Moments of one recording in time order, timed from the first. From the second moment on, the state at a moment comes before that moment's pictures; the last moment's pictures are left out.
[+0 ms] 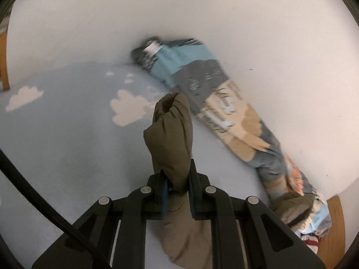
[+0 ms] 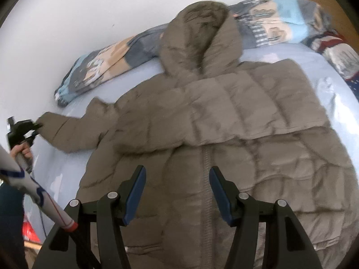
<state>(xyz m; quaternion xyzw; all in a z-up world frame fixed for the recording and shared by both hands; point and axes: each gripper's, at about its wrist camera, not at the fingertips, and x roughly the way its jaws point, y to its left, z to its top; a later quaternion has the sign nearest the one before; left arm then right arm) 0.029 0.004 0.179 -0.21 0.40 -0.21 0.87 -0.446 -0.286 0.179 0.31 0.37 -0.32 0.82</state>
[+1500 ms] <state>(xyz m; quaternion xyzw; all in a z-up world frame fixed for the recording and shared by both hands) -0.411 -0.397 0.168 0.09 0.41 -0.48 0.77 -0.671 -0.396 0.242 0.43 0.22 -0.45 0.75</state>
